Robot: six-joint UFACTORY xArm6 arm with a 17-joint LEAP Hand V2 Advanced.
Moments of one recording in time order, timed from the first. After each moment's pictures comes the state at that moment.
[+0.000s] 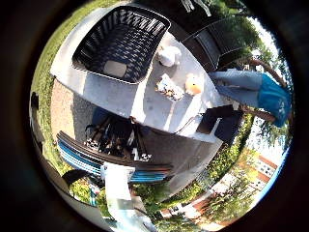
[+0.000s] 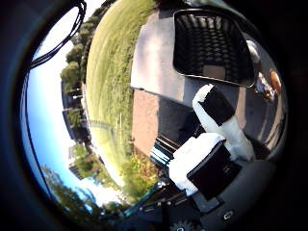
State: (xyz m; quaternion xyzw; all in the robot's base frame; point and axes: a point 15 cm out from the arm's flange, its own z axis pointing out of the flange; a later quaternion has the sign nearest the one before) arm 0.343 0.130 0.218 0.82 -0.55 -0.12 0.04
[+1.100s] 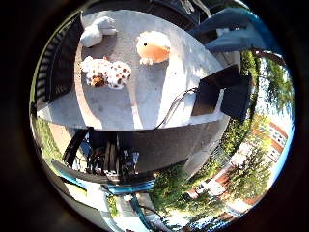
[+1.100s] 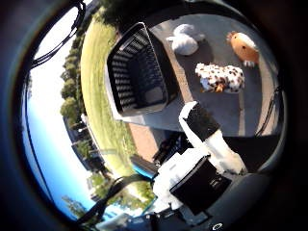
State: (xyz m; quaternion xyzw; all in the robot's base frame) arm 0.453 -0.138 0.063 0.71 -0.68 -0.13 0.07
